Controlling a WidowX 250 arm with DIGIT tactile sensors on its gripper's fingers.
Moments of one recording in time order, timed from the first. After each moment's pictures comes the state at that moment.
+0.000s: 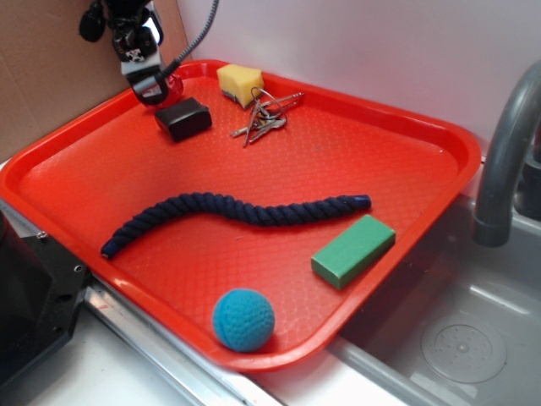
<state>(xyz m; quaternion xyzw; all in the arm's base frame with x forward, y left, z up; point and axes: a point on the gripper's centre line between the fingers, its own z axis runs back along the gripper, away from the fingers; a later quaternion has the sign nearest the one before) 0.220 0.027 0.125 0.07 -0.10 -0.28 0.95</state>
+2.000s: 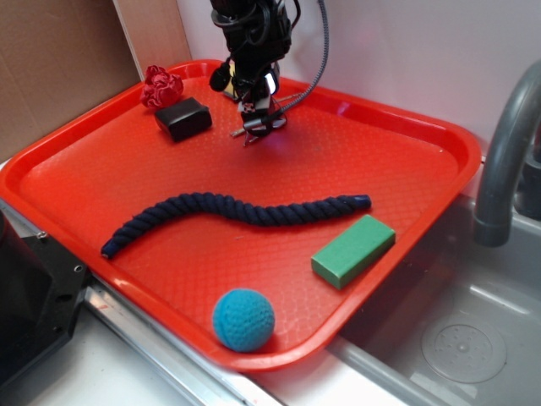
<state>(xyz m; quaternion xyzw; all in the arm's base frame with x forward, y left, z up) 0.318 0.013 0.040 0.07 -0.10 -0.41 0.90</state>
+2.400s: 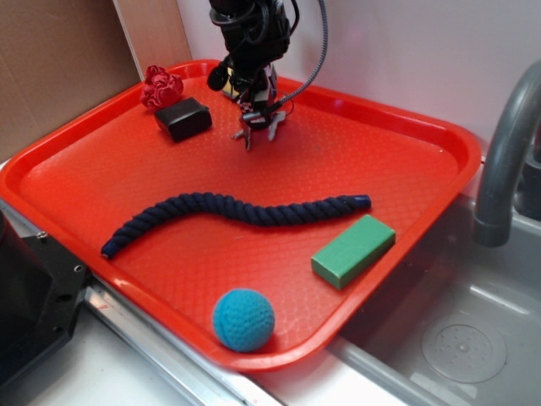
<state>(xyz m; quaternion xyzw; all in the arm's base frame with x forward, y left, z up) 0.313 0.013 0.040 0.06 -0.09 -0.41 0.90</state>
